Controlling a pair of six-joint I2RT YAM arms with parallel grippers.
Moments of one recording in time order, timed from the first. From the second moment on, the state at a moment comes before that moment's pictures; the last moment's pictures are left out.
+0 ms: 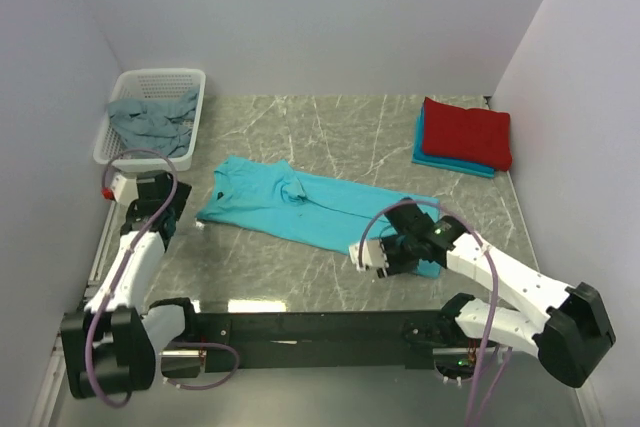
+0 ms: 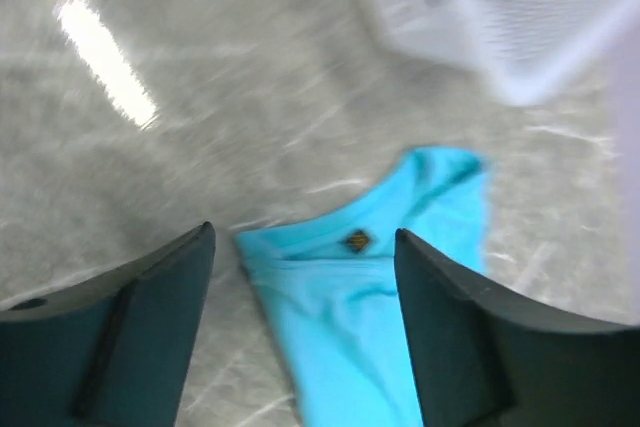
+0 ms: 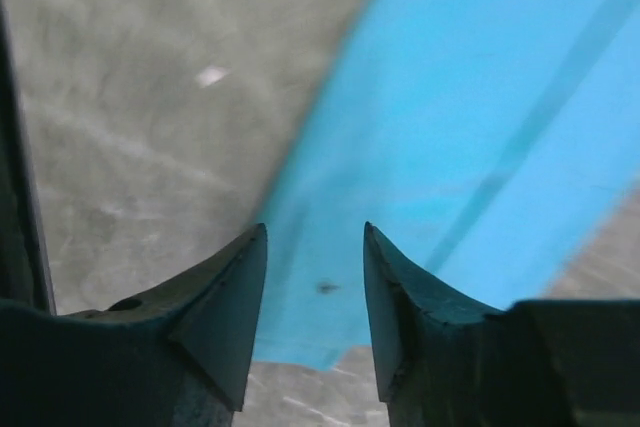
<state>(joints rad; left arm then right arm) 0.12 1.06 0.57 -0.25 -0.29 -1.05 0.67 1.03 0.61 -0.81 -0.20 -1.15</state>
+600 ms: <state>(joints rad) 0.12 0.76 0.60 -0.20 0.21 -0.46 0.48 2.26 1.95 -0.71 -0.59 -0.21</state>
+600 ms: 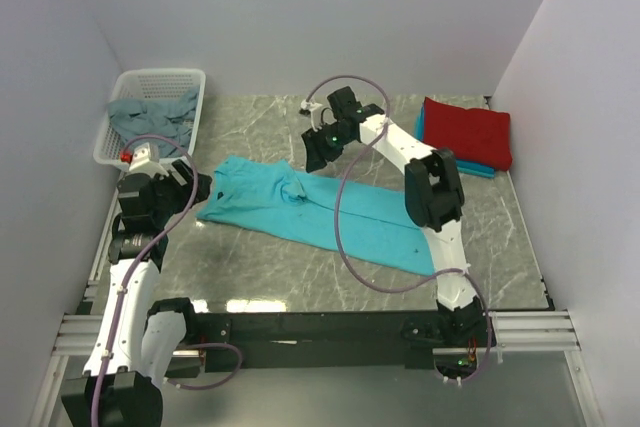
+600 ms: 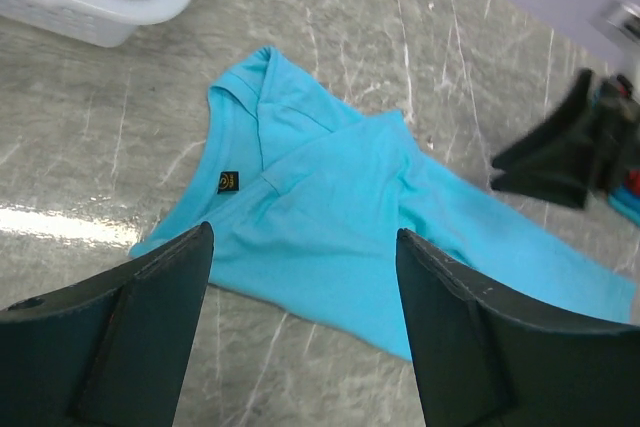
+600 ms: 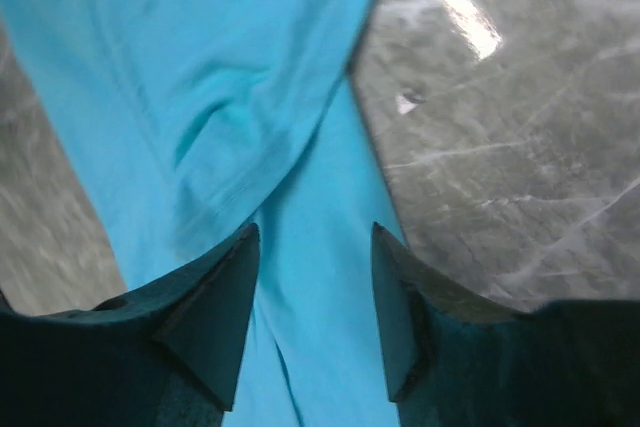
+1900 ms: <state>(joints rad) 0.12 0.73 0.60 -0.18 0.29 -0.39 0.30 2.57 2.30 -0.66 -0.29 0.28</state>
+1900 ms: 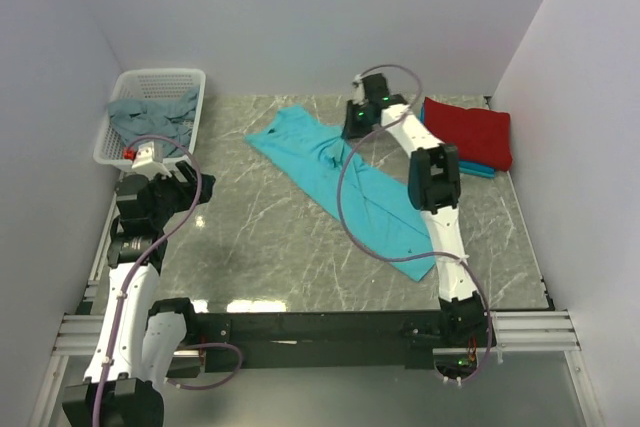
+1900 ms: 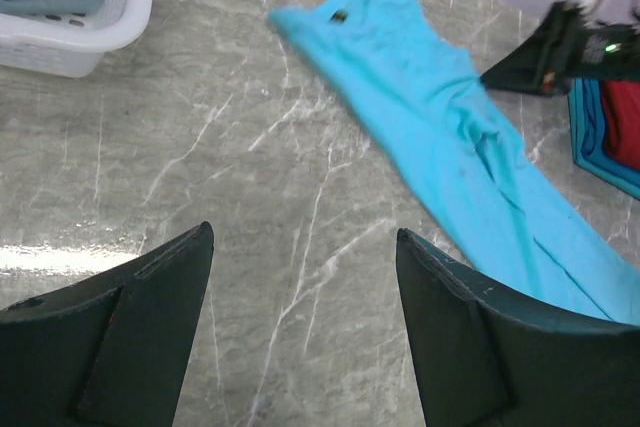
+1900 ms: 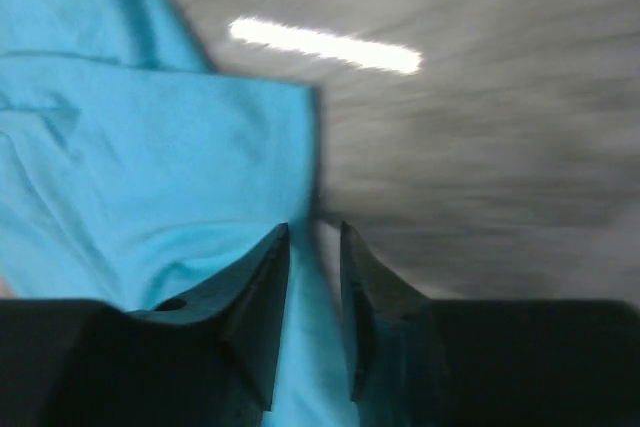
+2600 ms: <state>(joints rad) 0.04 1.40 0.79 -0.03 0.39 -0.68 0.60 1.53 1.15 -0.53 -0.18 -0.49</state>
